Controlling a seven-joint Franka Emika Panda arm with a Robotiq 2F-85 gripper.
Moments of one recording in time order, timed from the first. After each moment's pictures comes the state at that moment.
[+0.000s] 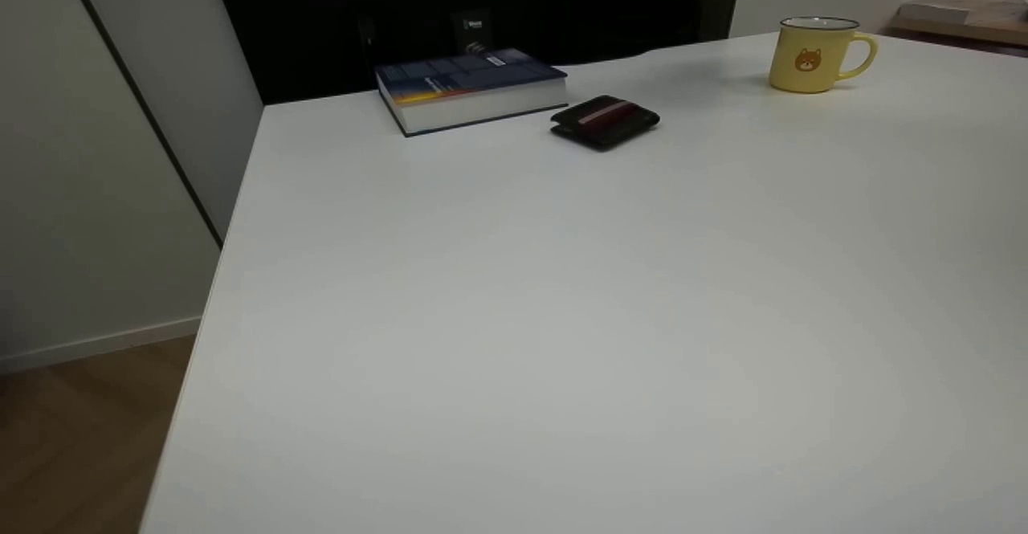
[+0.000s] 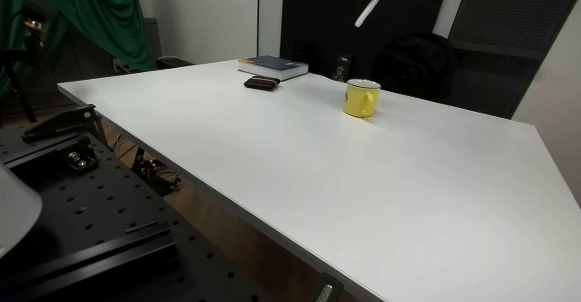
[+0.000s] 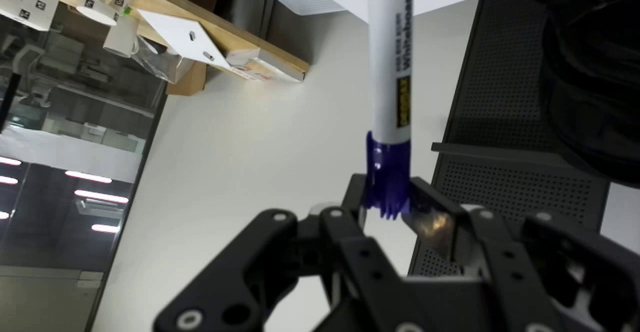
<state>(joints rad) 0.18 0.51 -0.02 -1.68 -1.39 2.08 1.79</state>
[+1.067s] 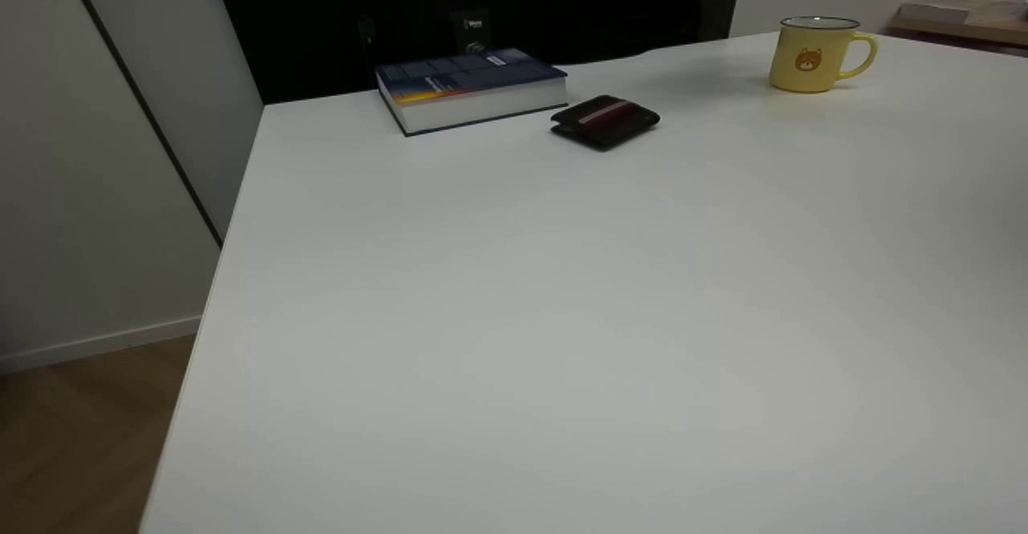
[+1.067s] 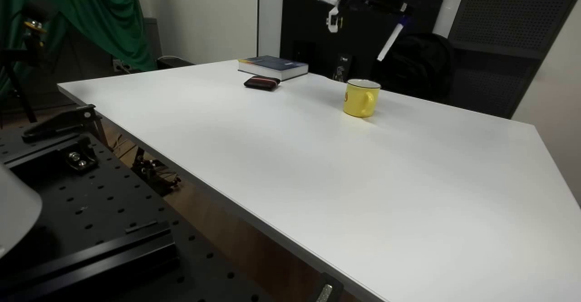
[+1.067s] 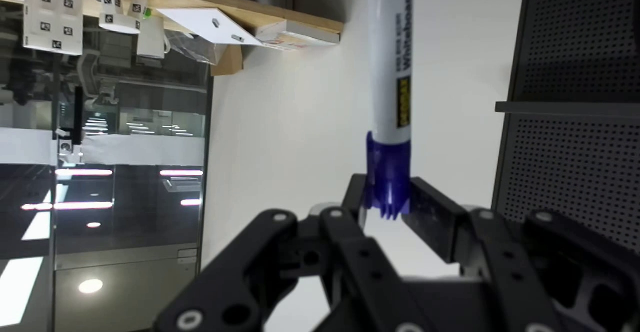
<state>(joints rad) 0.13 0.73 -0.02 -1.56 -1.58 1.98 2.17</state>
